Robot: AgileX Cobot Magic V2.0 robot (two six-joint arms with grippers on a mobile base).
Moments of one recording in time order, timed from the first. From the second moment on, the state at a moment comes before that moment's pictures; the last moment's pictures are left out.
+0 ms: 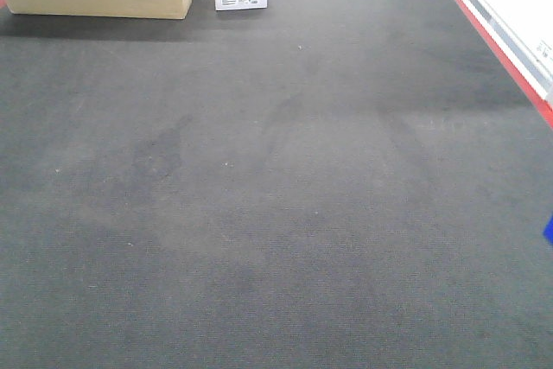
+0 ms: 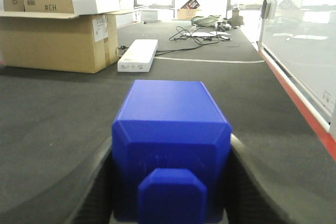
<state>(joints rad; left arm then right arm) 0.00 -0.01 0.03 0.05 0.00 -0.15 0.21 0.03 -0.23 -0.17 0.28 0.13</state>
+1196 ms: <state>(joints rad) 0.00 -0.01 0.03 0.05 0.00 -0.15 0.21 0.03 -0.21 -0.19 0.25 0.13</state>
